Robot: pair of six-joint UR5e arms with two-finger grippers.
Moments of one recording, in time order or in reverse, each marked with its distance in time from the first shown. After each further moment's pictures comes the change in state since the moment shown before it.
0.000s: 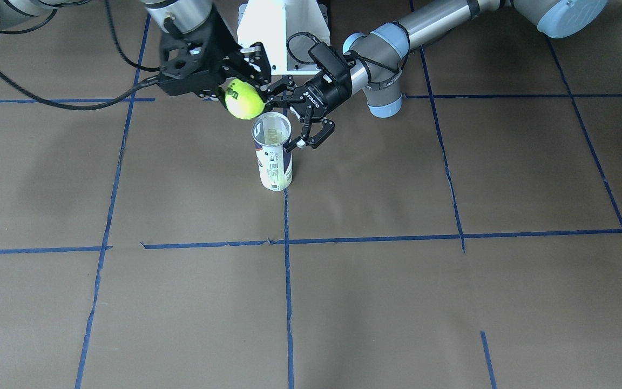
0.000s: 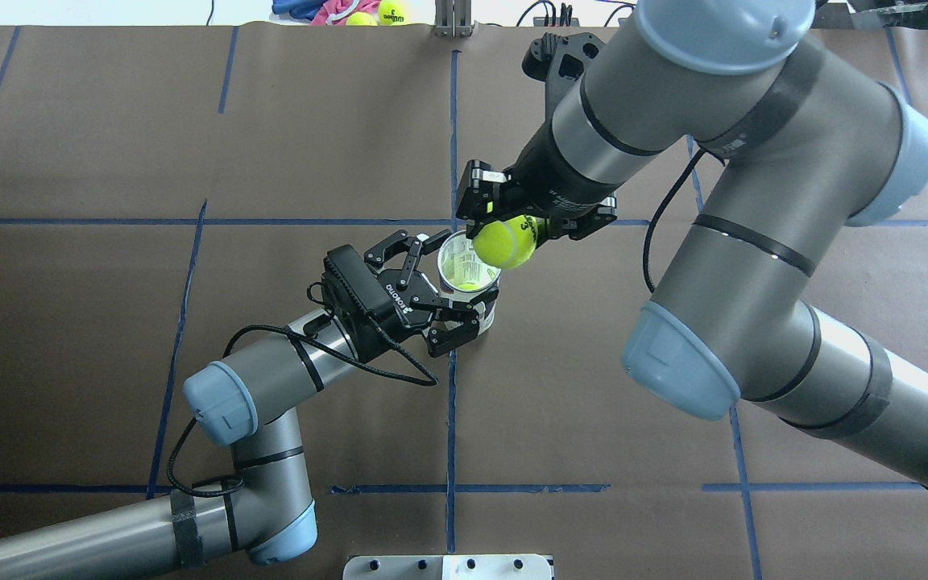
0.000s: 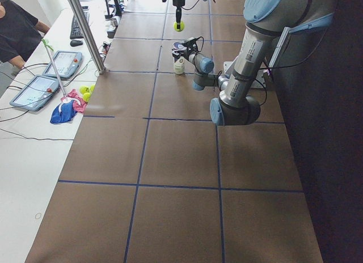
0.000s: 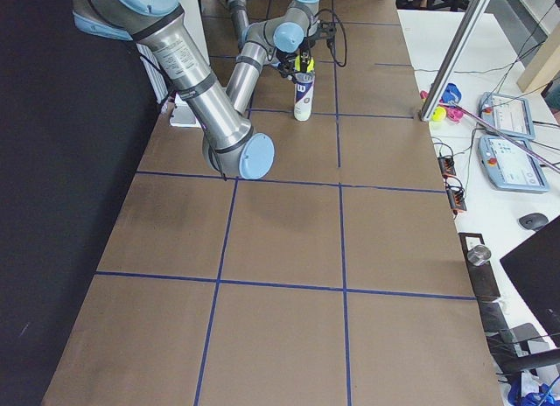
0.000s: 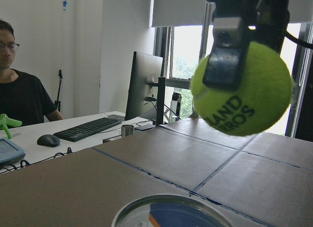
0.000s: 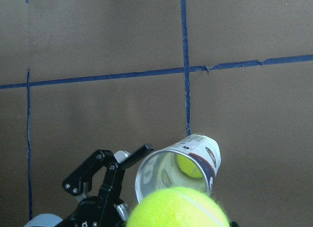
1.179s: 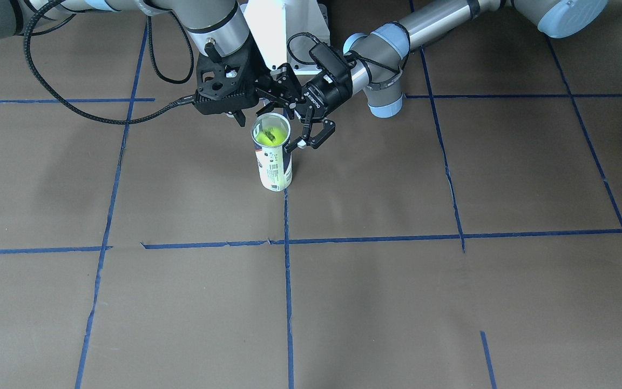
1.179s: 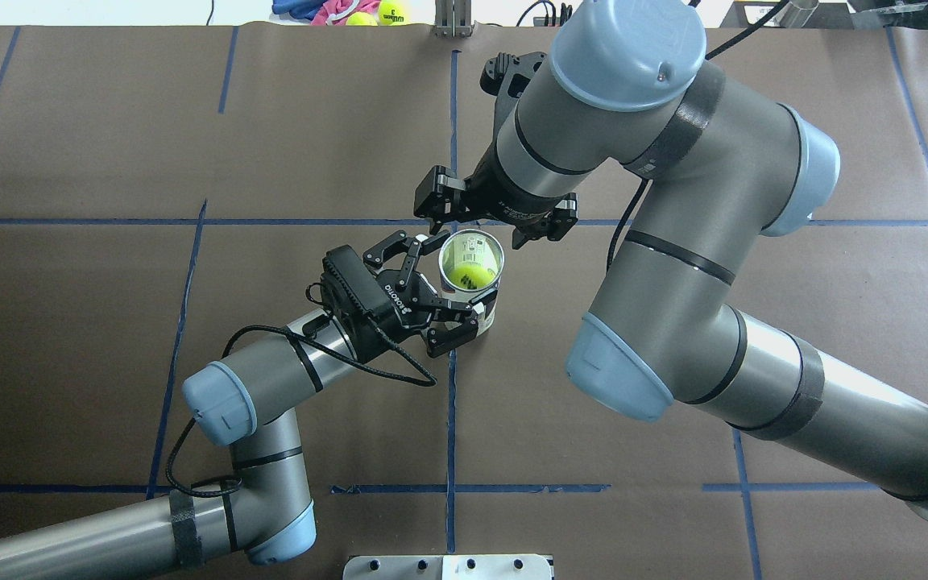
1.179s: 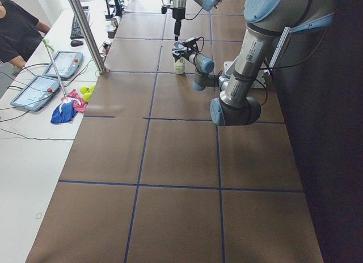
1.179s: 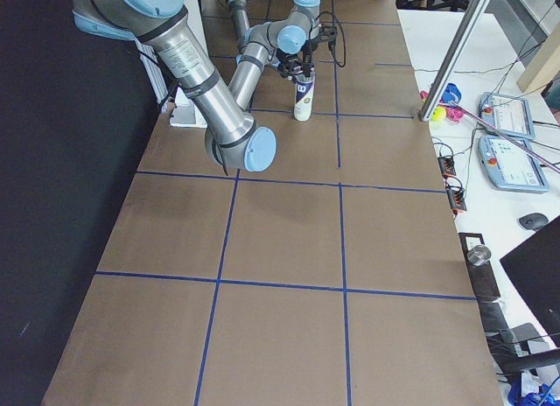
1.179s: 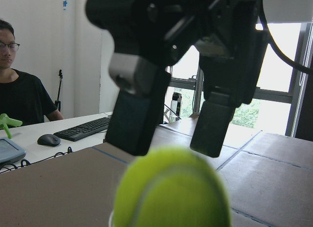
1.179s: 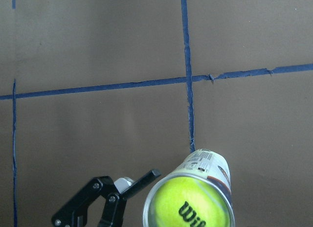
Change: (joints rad) left arm 0.000 0.002 0.000 0.000 0.000 -0.001; right arm -0.040 0.037 -0.092 0.030 -0.083 0.015
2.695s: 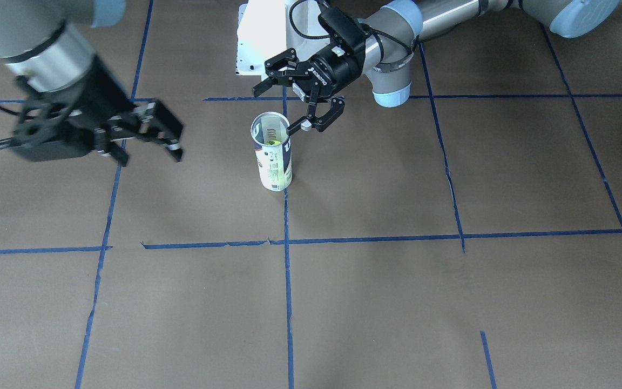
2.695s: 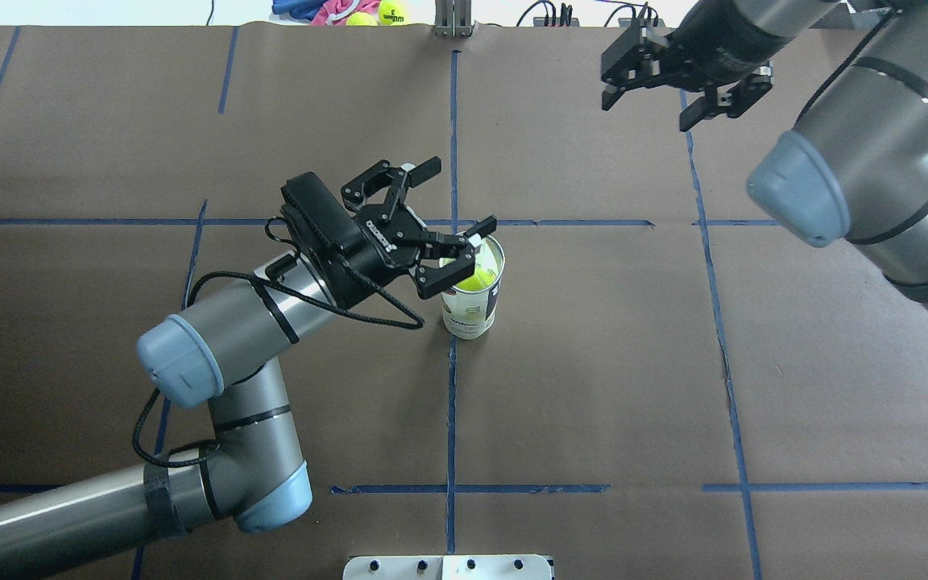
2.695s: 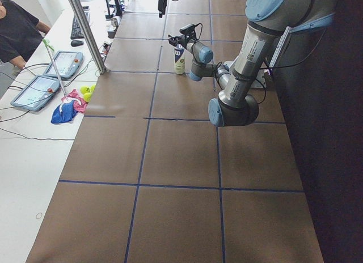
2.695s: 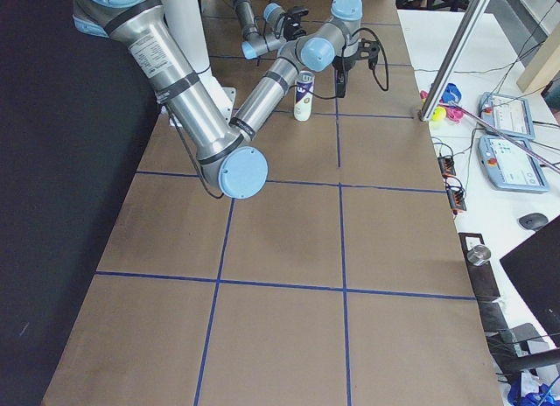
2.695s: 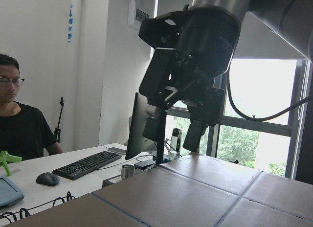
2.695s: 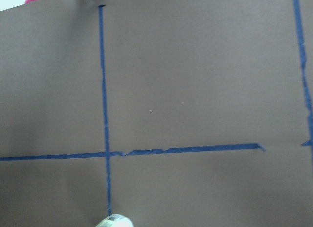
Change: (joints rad) left arm -0.118 0.018 -0.174 0.128 -0.003 -0.051; right arm 0.385 -0.191 0.010 0.002 0.247 -0.290
